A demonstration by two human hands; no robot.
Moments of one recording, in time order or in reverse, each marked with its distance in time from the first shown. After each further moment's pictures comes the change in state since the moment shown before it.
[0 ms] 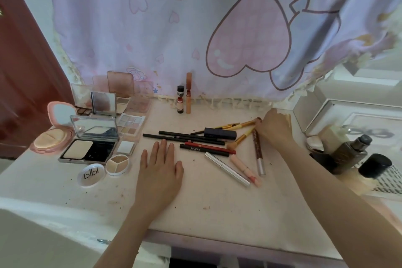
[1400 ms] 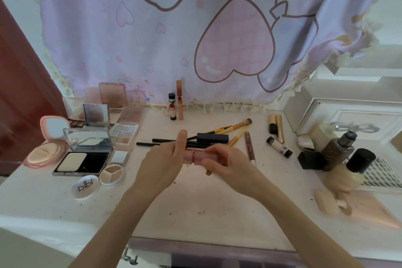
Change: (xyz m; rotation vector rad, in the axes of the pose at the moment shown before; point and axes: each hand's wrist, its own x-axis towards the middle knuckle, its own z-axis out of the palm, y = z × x) left_hand 0.023 0.038 -0.072 -0.570 -0.018 0.056; right_hand -0.141 -0.041 -0.023 0.650 -0.431 -0.541
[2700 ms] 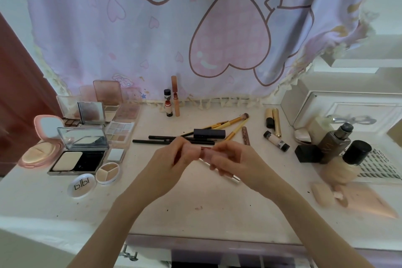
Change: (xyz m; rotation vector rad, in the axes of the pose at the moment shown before) left_hand -0.015 0.001 0.000 -0.175 -0.123 0.255; right_hand -0.014 0.009 -0.017 0.271 -0.027 0.068
